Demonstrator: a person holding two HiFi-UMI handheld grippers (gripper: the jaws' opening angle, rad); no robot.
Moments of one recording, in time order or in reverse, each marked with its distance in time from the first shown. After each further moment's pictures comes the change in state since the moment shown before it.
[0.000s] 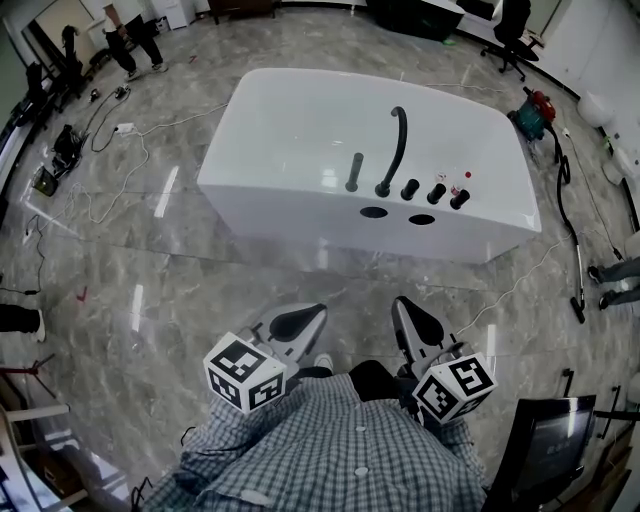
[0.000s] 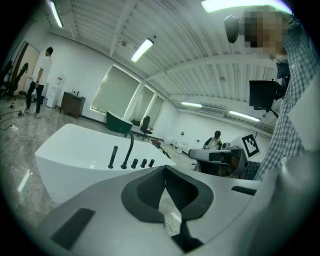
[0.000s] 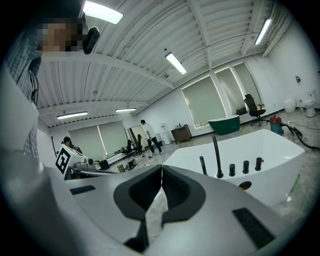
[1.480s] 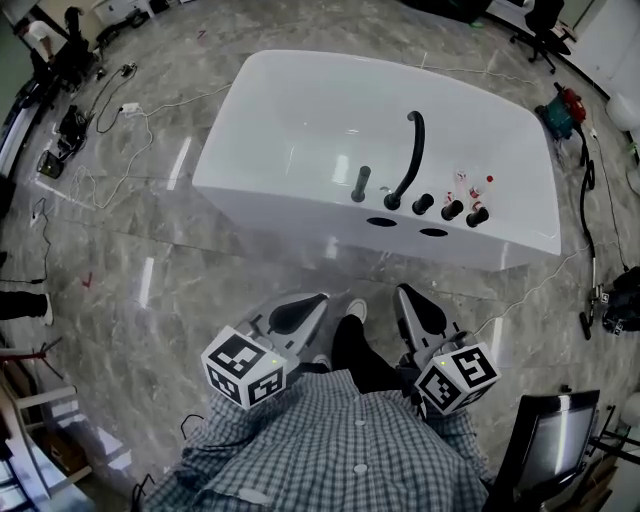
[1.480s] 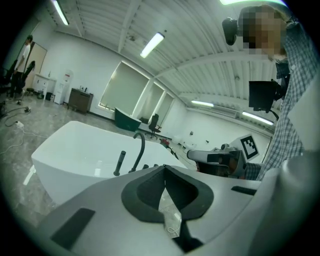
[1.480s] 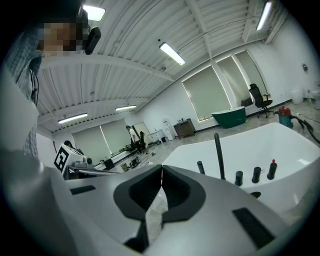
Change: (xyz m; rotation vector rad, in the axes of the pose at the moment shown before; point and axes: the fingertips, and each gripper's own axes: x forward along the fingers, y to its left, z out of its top) left arm 0.115 0.090 0.060 -0.064 0.027 0.082; right arm 0.122 -0.109 0.050 0.044 0.062 0.074
